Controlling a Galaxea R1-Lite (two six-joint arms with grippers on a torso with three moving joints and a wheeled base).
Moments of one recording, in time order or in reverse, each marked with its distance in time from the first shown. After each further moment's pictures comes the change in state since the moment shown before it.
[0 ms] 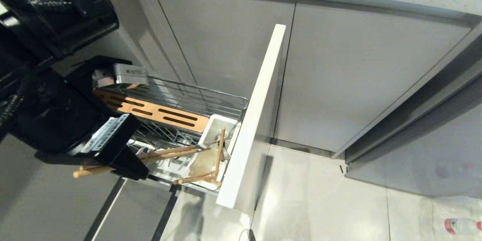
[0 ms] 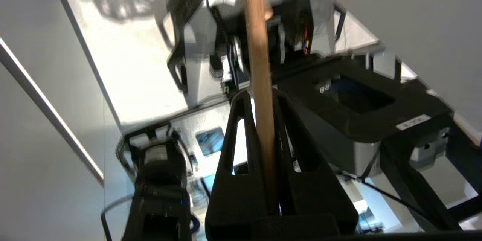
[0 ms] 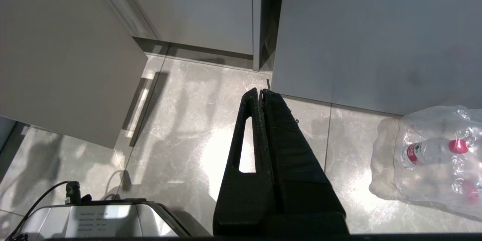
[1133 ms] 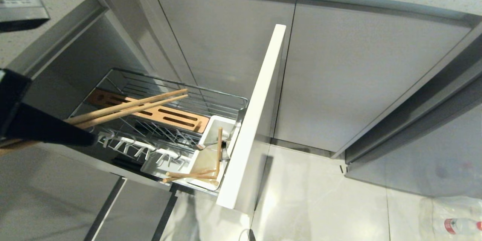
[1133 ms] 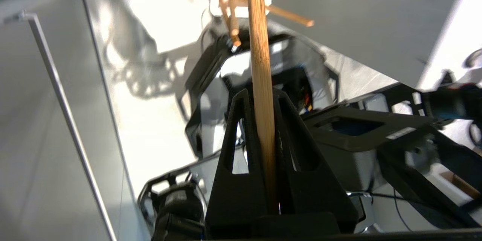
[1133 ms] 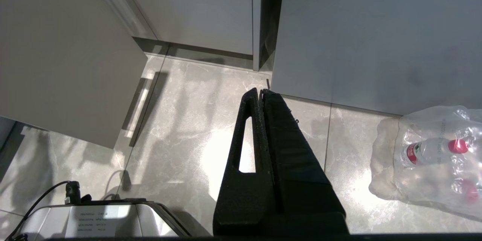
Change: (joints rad) left arm -0.101 -0.232 0.000 -0.100 0.194 -0.013; right arm 0.000 0.000 0.000 0.000 0.000 0.000
